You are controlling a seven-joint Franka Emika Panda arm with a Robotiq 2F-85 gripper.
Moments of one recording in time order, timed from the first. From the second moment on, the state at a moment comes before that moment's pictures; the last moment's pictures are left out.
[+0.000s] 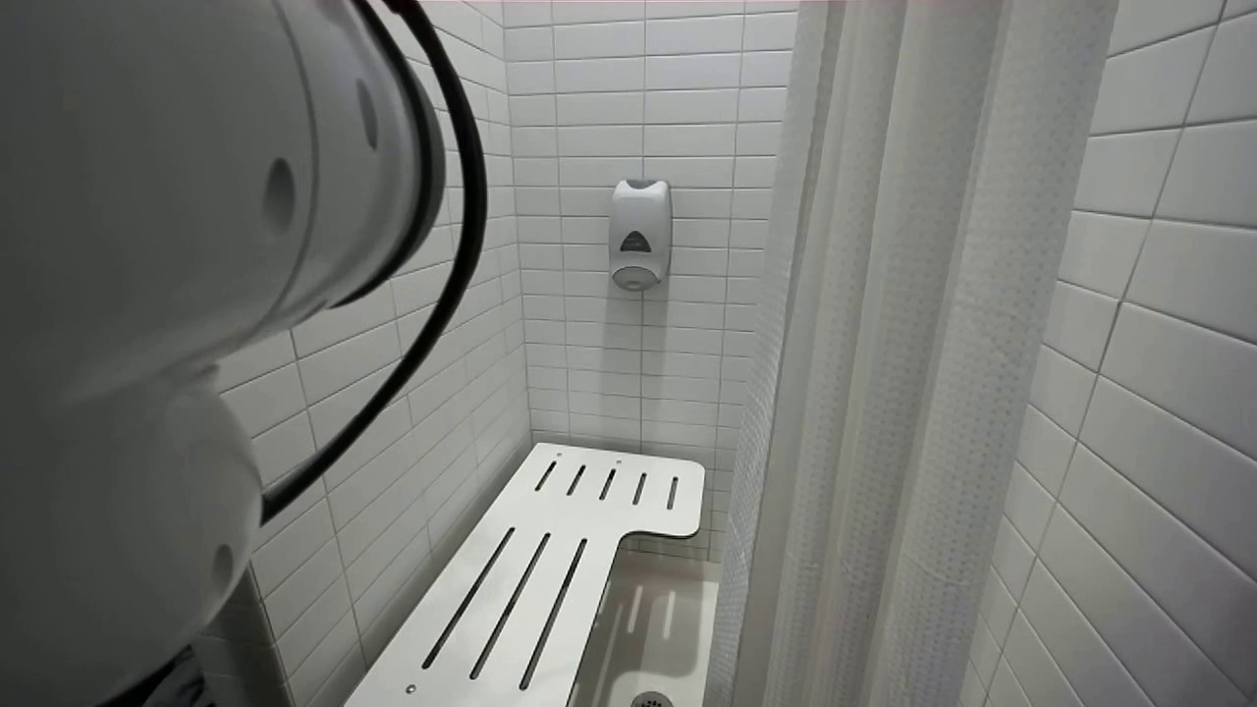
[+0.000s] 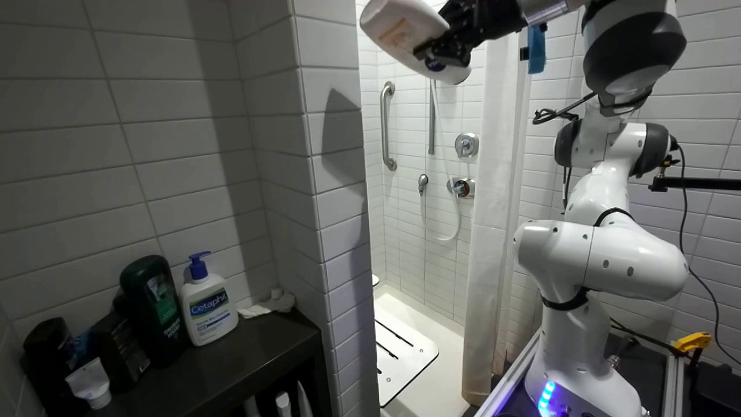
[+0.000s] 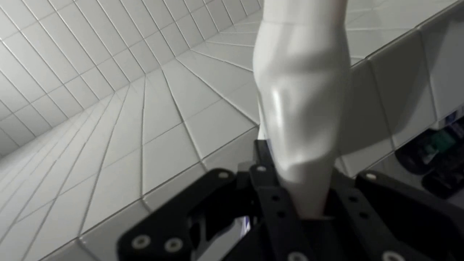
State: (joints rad) arm 1.72 -1.33 -0.06 -2.42 -1.40 1.46 0.07
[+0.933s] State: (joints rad) arm 1.30 -1.29 -0.12 -2.12 -1.30 1.73 0.22
